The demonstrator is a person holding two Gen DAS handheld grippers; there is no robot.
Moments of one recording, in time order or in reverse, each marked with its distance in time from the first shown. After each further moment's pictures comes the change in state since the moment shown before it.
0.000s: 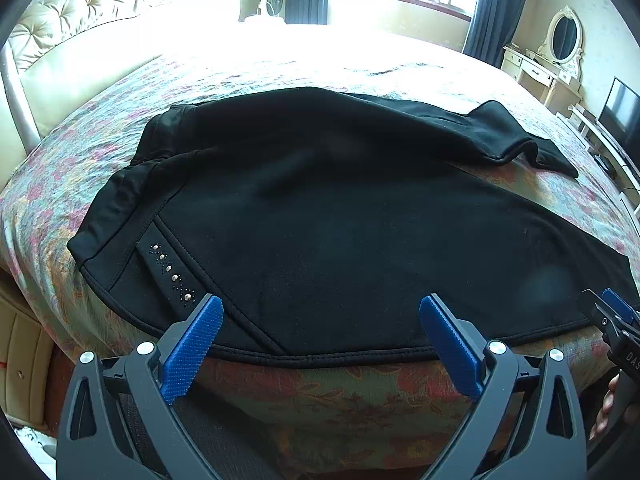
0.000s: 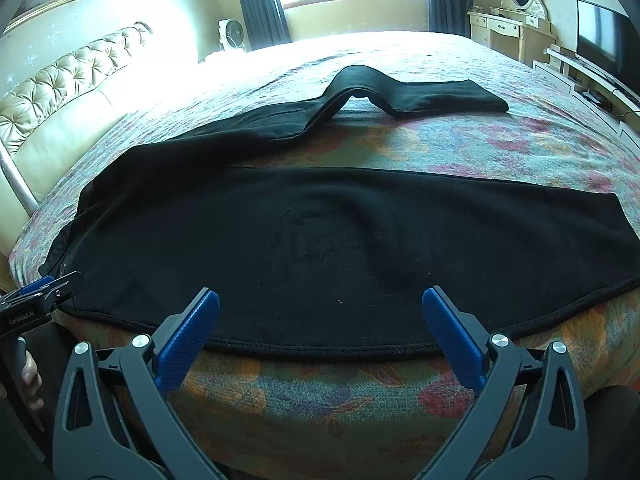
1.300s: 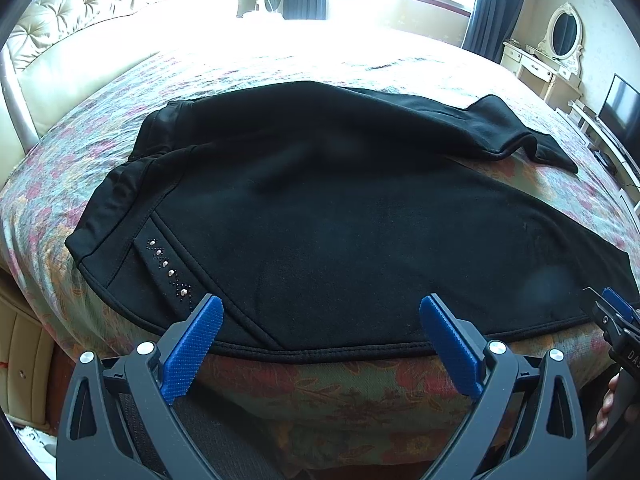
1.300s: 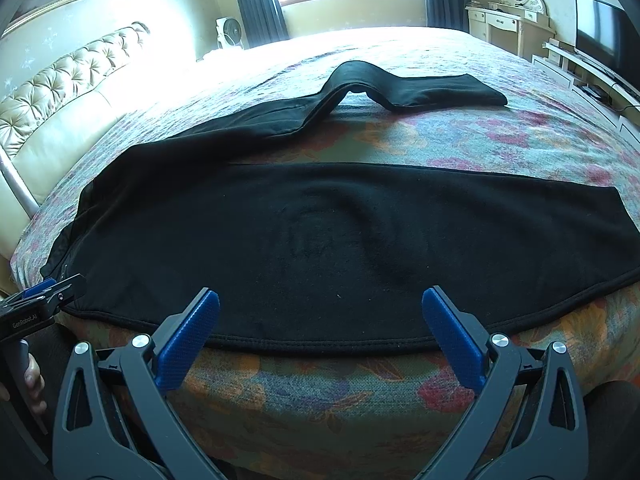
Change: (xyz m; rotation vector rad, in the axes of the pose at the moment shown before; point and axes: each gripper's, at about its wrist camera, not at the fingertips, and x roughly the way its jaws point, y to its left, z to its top) left arm 0.002 -0.004 -0.001 0.007 0.019 -0.001; right arm 0.000 -0.002 -0.001 0.013 0.014 0.002
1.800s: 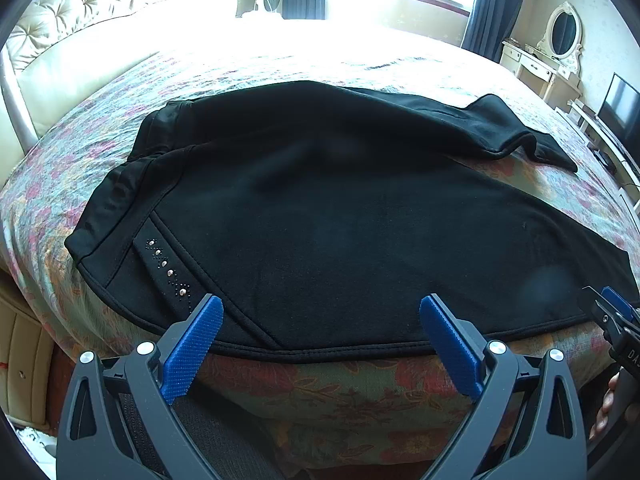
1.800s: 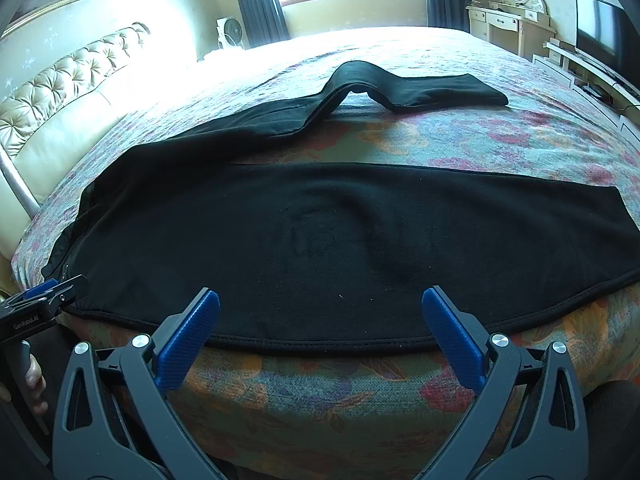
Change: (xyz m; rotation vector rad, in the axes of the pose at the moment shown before) left arm 0.000 0.000 0.000 0.003 0.001 0.000; right arm 0.001 0.001 0.000 0.000 -0.002 0.003
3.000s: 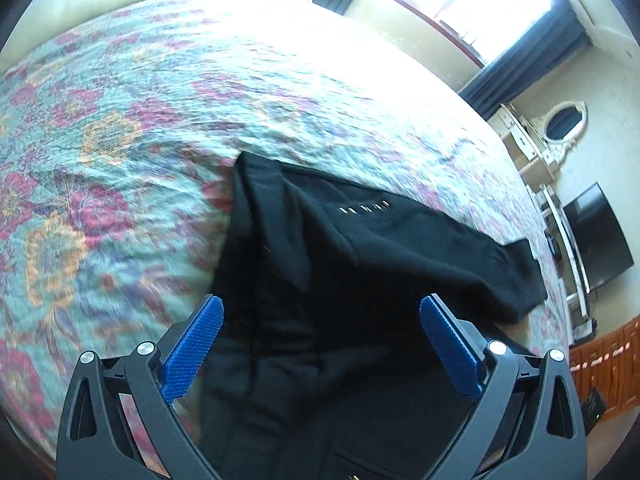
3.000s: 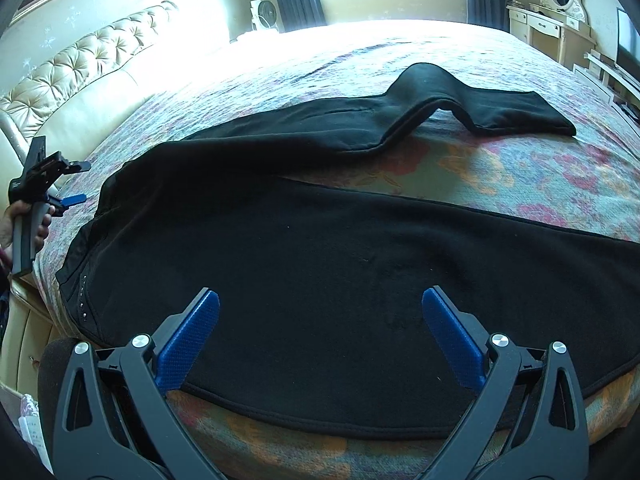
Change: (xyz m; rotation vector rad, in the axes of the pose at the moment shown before) left arm 0.097 0.258 0.176 -0.295 0.082 -0.339; right arm 0.042 0.057 0.049 -0.083 0.066 0.097
